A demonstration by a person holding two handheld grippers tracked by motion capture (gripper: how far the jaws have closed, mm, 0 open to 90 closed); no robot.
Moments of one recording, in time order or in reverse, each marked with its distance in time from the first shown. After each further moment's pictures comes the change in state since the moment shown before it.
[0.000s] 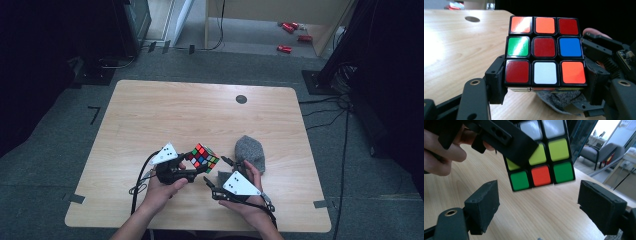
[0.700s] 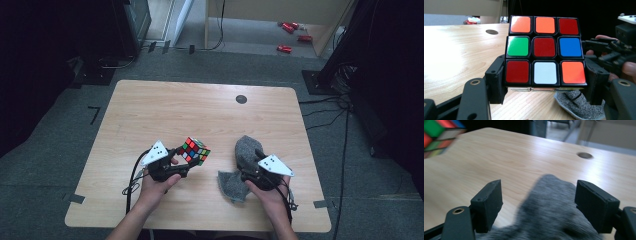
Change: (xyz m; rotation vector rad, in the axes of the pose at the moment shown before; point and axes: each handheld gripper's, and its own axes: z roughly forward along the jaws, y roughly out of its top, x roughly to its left) left arm 0.014 0.000 -0.016 -0.098 0.092 0.037; right arm -0.071 -0.020 -0.031 0.149 -0.198 0.346
